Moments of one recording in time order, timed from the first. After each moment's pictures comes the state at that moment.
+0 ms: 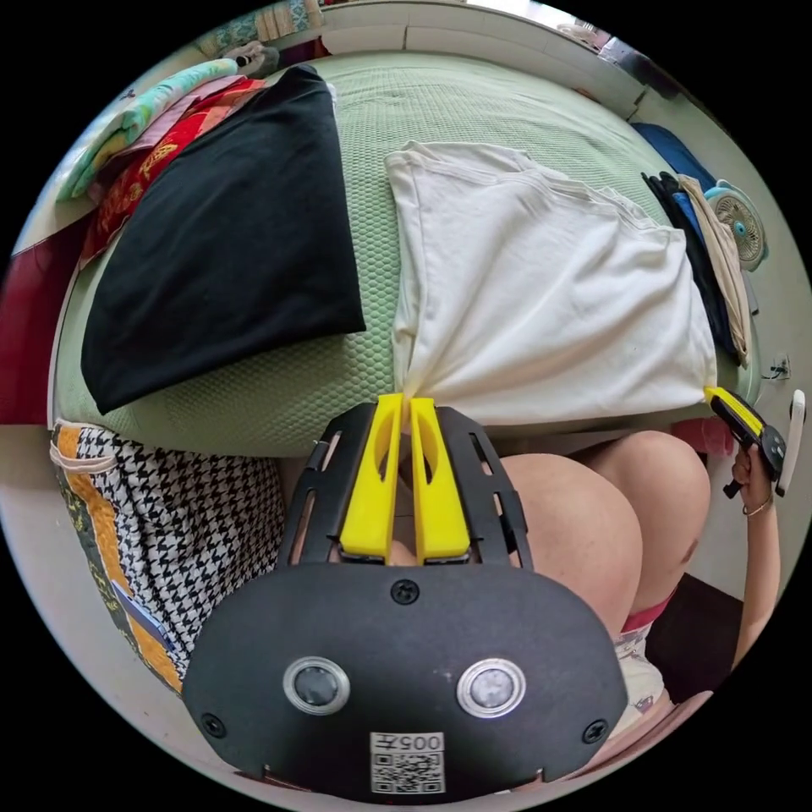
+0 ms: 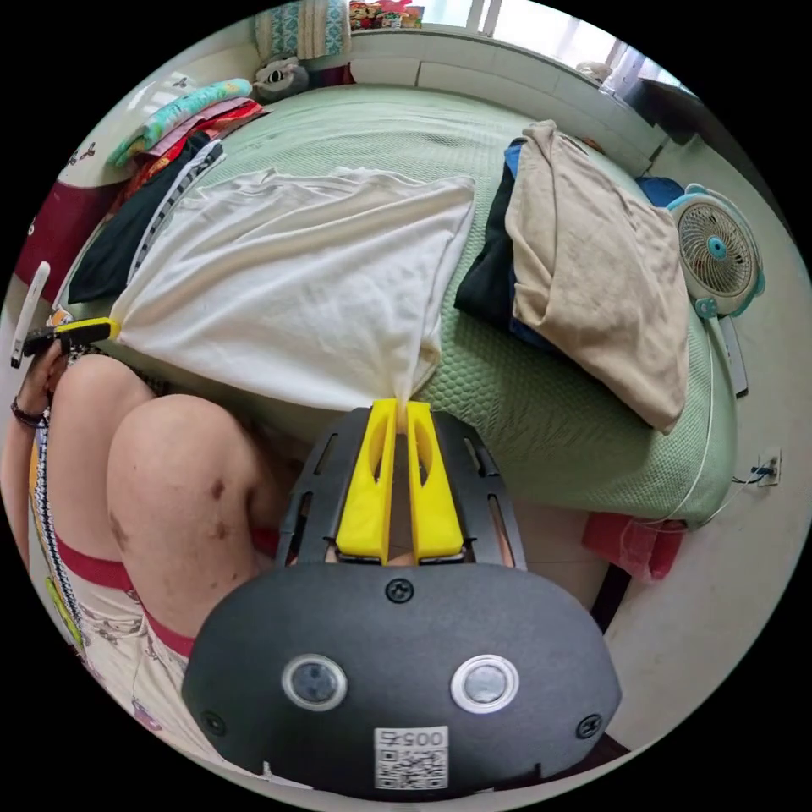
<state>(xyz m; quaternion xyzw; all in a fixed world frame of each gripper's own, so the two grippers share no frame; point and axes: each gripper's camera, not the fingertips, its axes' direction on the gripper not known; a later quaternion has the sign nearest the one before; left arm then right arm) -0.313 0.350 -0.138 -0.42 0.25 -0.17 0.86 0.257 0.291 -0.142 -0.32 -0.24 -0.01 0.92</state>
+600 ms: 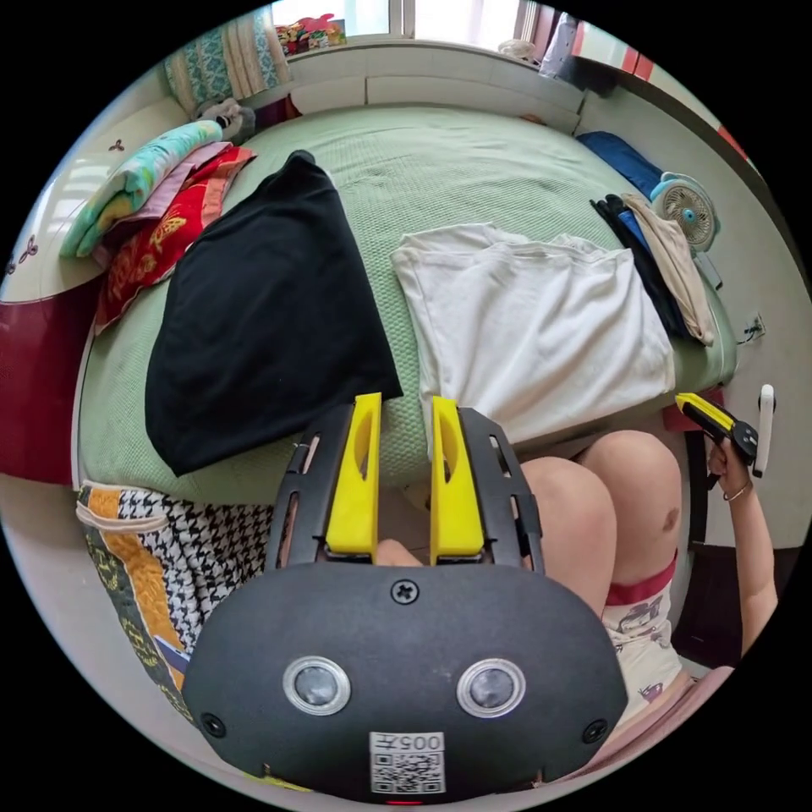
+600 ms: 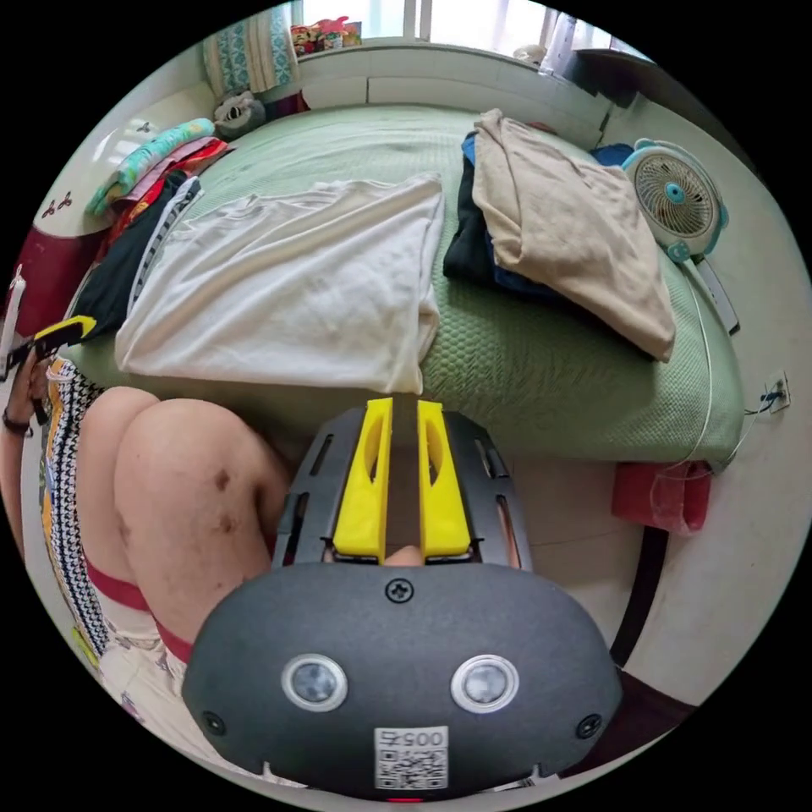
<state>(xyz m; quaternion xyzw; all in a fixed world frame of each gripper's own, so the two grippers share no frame) -0.356 0.339 -0.138 -0.32 0.27 -0.14 0.90 0.247 0.321 -0.186 -0.30 -0.23 0.08 0.92</state>
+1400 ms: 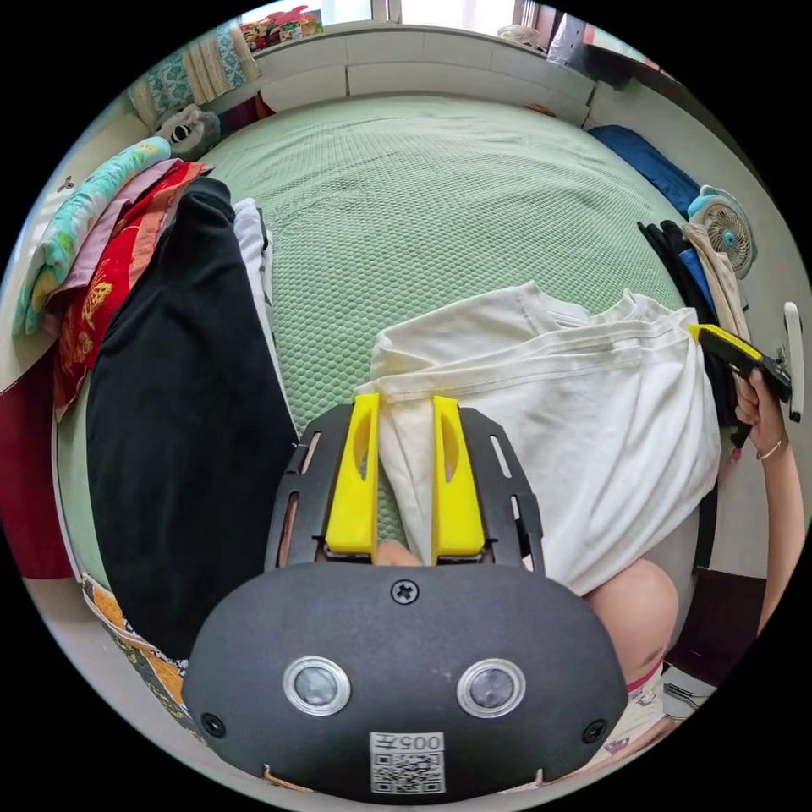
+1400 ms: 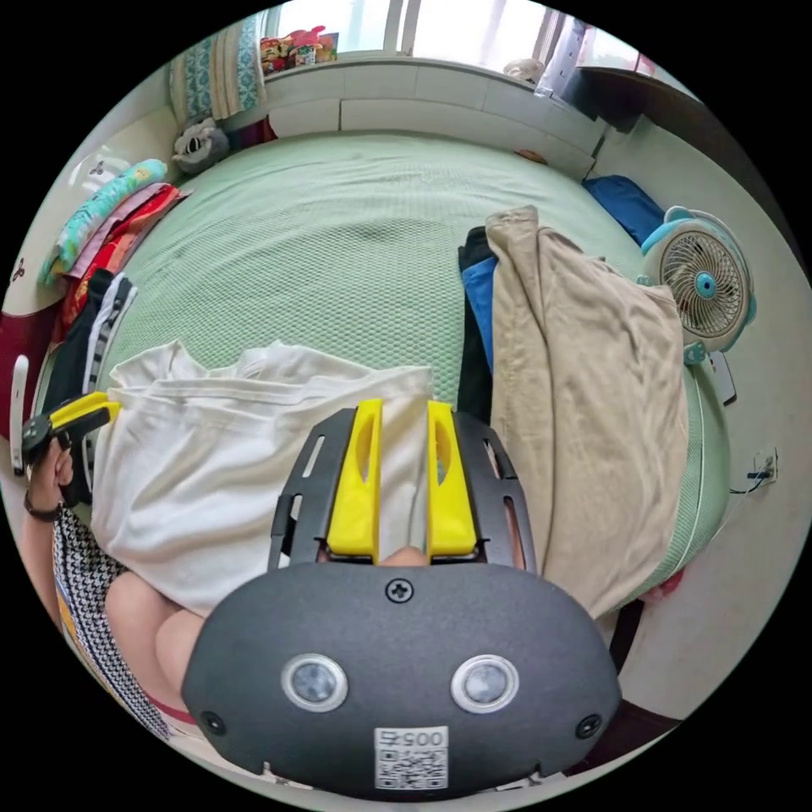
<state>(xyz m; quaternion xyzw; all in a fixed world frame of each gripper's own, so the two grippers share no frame) -0.277 0.284 0.020 -0.33 0.26 -0.12 0.90 0.241 0.168 -0.024 -0.30 -0.18 0.10 0.93</state>
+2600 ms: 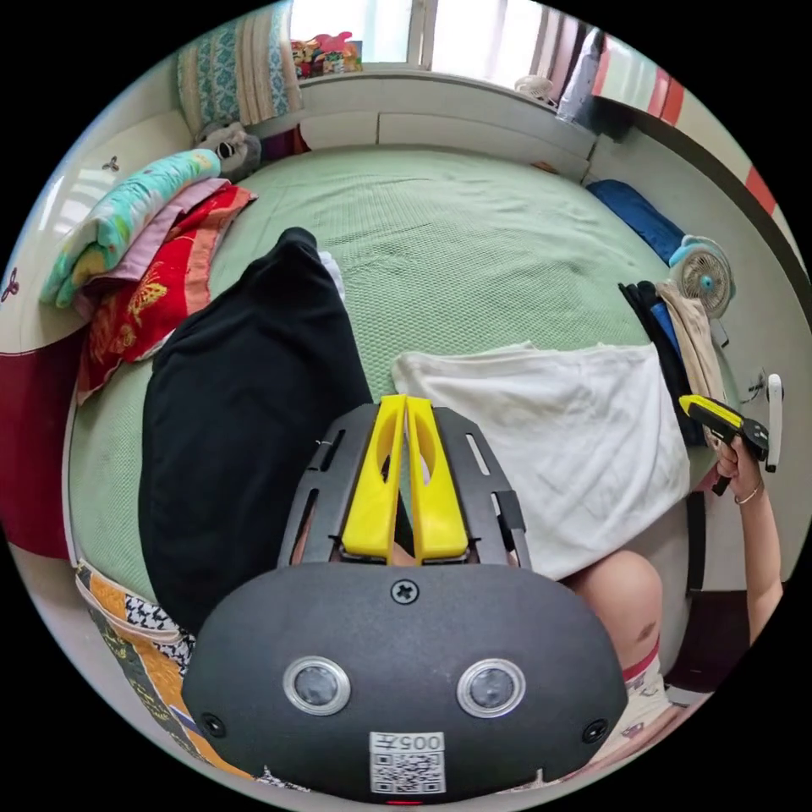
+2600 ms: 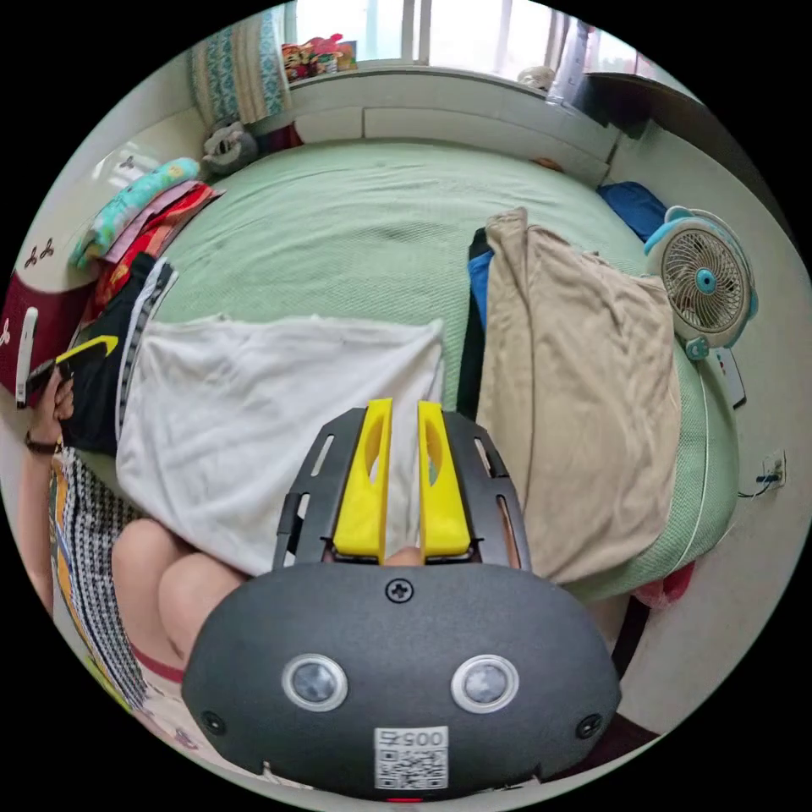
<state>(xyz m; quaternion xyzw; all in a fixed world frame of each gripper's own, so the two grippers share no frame) -0.247 0.275 -0.065 -0.26 0.25 -0.16 0.92 0.321 0.223 -0.086 -0.27 -0.23 0.09 0.93</state>
